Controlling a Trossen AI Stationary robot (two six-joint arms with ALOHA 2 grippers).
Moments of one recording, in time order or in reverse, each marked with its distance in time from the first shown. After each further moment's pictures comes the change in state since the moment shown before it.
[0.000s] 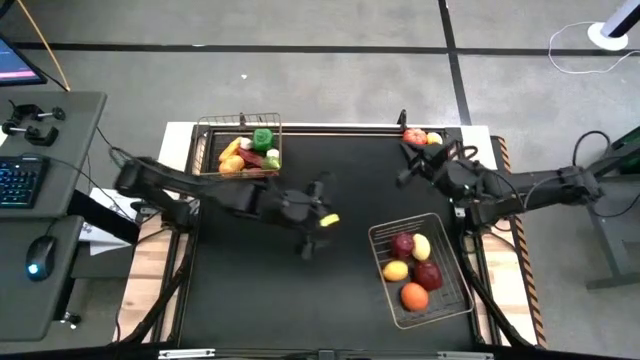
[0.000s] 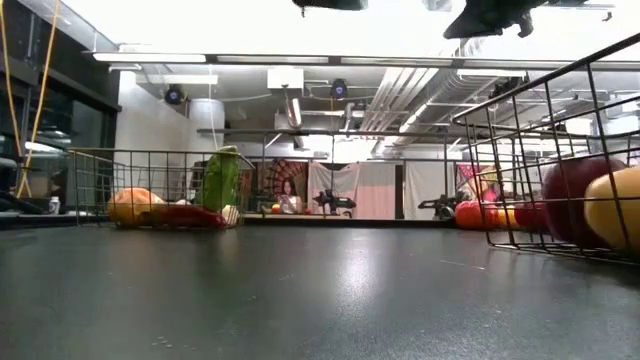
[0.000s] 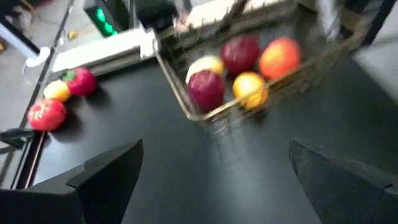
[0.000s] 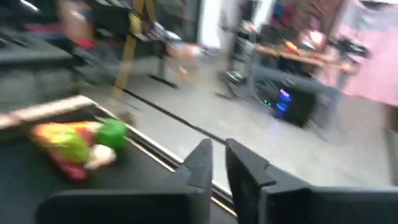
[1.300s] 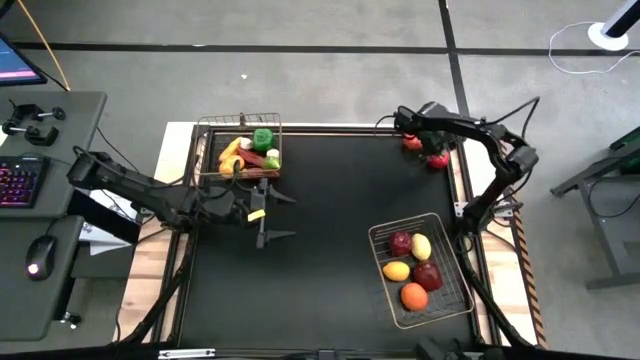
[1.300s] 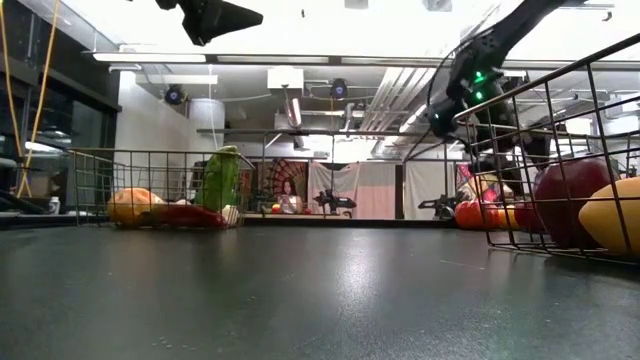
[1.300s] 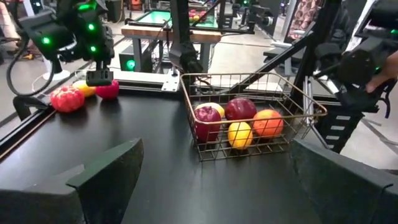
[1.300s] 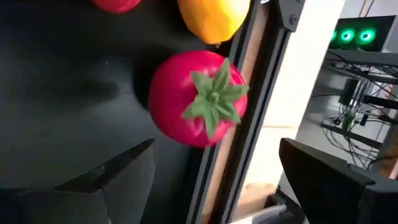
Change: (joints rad) left arm -0.054 -0.545 -0.733 0.586 -0.103 -0.315; right arm -0.905 0.825 0.394 -1.232 -0.481 0.482
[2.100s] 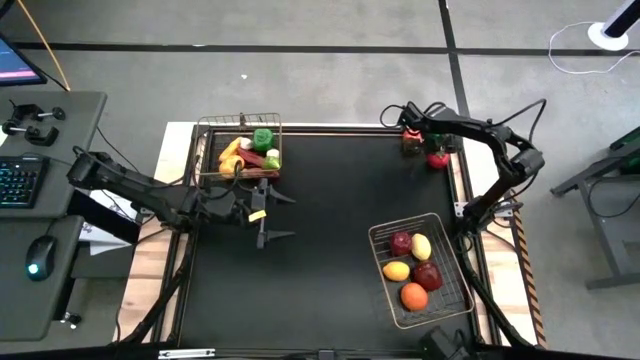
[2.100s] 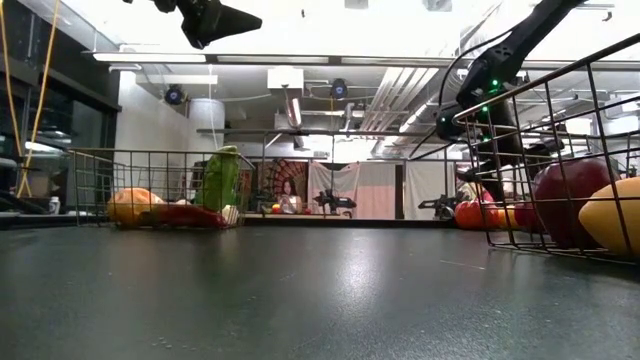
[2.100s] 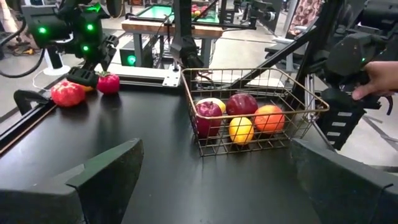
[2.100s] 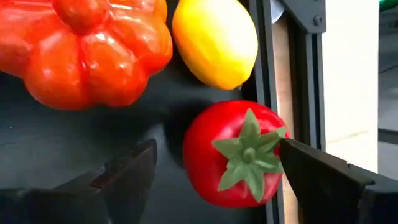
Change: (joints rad) left arm 0.000 0.000 0.000 -0.020 0.000 -0.009; right arm -0.085 -0.045 -0.115 0.308 -0.050 0.208
